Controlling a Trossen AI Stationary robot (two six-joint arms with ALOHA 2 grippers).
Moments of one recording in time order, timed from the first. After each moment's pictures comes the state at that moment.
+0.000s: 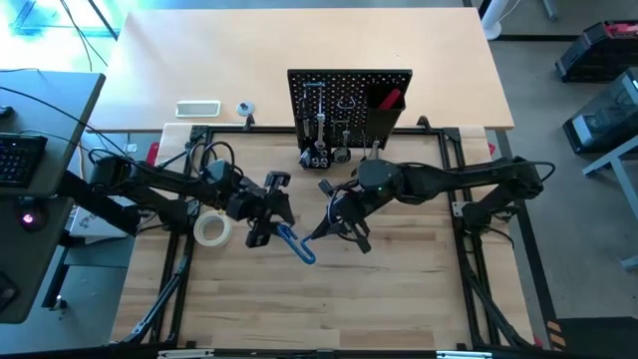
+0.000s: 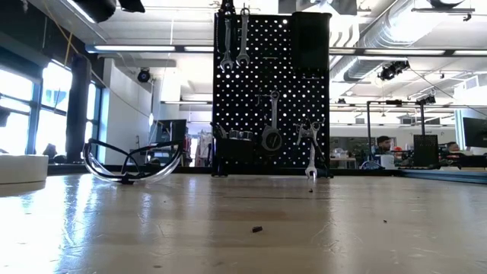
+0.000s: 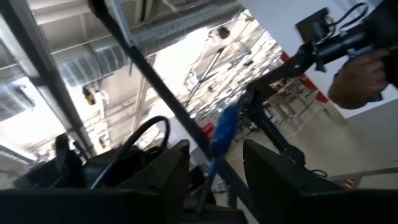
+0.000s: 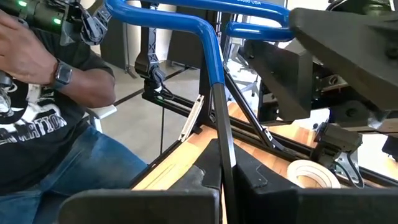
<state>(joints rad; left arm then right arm) -0.01 1.37 0.76 1.15 0.67 0.42 0.09 1.57 1.40 -0.07 -0.46 -0.18</state>
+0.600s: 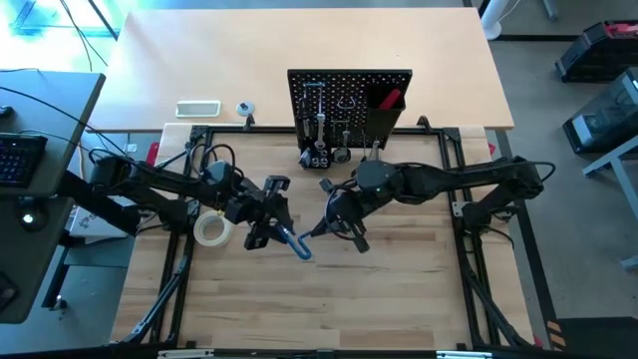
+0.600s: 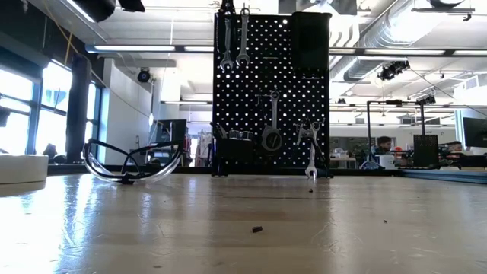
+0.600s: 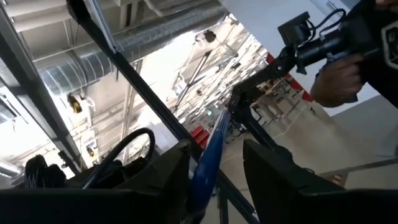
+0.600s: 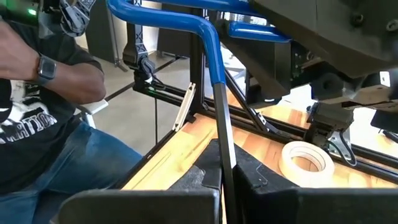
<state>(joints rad) -0.02 1.37 0.76 1.13 0.72 0.45 0.09 1.57 1.40 -0.12 -0.41 -0.15</state>
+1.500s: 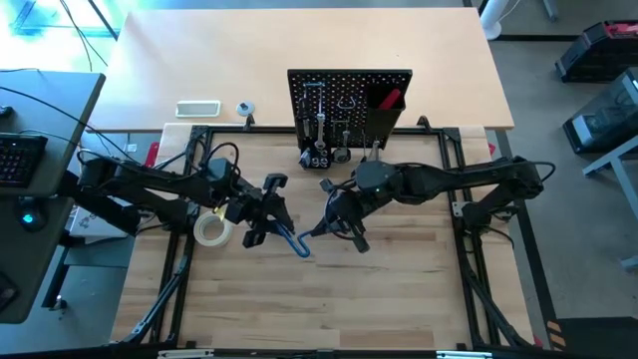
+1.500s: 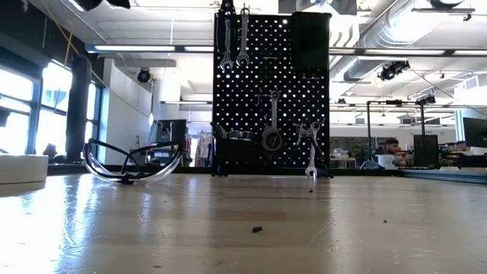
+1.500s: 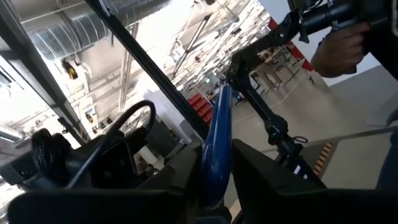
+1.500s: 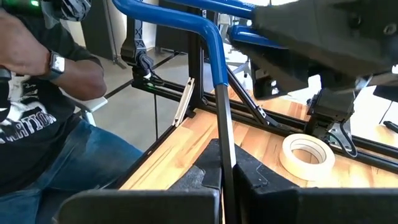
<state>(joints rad) -0.02 1.24 0.76 0.83 0.66 0.55 0.09 1.57 1.40 -0.14 -0.40 -0.14</state>
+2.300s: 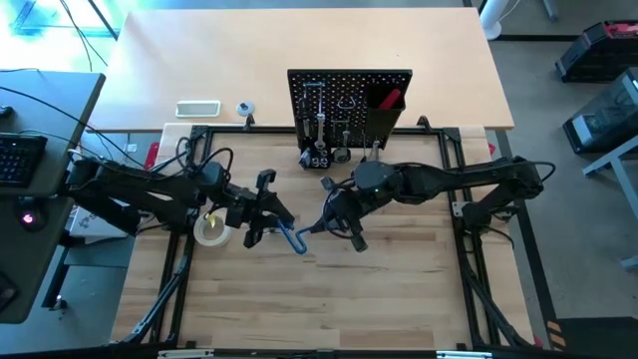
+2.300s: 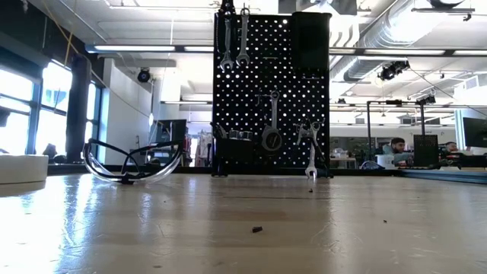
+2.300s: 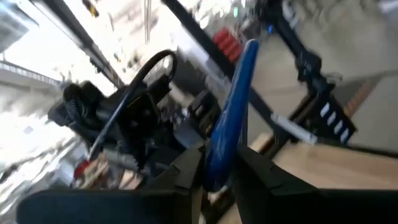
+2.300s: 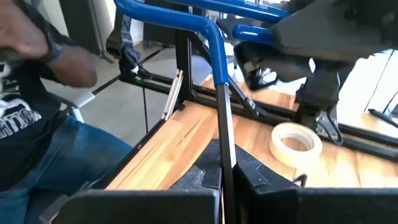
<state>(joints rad) -0.10 1.09 0.76 0.46 0.31 0.72 0.09 1.57 1.40 -0.17 -0.35 -0.14</state>
